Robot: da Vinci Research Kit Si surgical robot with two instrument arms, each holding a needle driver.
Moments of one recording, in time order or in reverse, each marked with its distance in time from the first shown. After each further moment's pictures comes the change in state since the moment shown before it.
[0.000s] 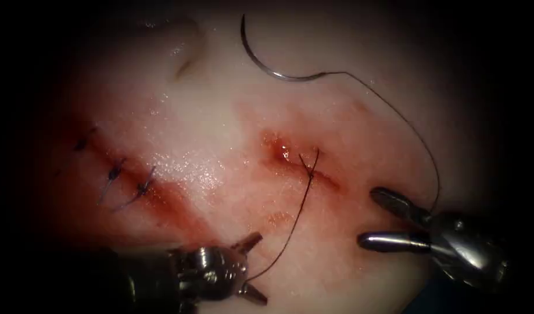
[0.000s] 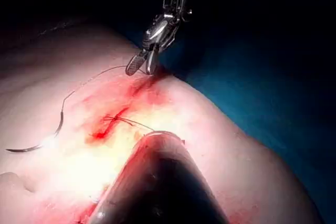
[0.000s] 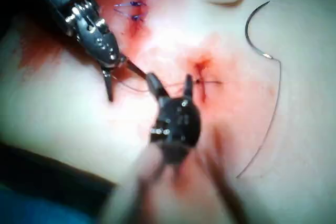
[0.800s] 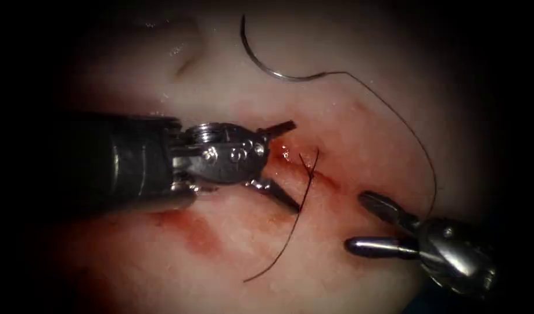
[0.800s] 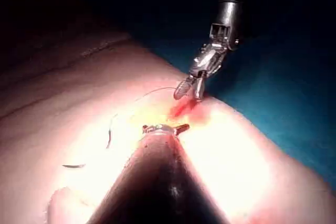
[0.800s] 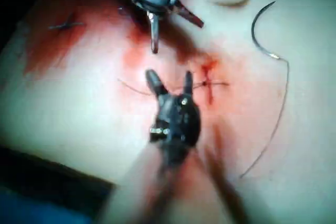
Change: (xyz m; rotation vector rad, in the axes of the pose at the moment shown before) right arm 0.000 0.000 0.000 0.036 0.005 0.032; left arm 0.006 -0.009 -0.007 -0.068 0.314 -0.057
